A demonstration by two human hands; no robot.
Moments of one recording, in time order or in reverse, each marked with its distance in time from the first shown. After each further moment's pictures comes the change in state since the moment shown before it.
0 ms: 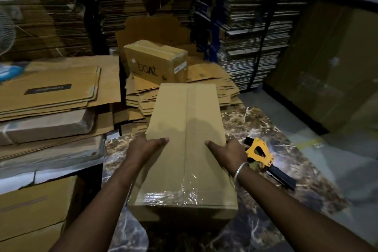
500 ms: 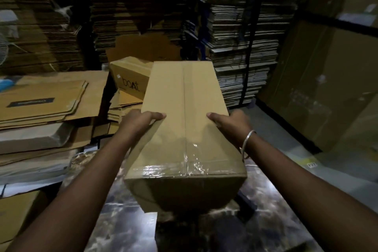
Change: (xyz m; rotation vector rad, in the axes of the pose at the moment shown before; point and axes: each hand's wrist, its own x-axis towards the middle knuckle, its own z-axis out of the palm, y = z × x) left_hand -0.013 0.188 0.089 -0.199 0.051 0.050; right_hand 0.111 -0.003 -0.199 0.173 -0.036 -0.163
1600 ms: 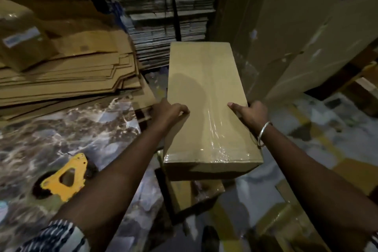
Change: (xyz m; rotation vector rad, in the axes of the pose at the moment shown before) left_hand 0.005 0.125 0.595 -0.022 -0.217 -0.042; right_hand 0.229 0.356 -0.398 -0.162 0.166 0.278
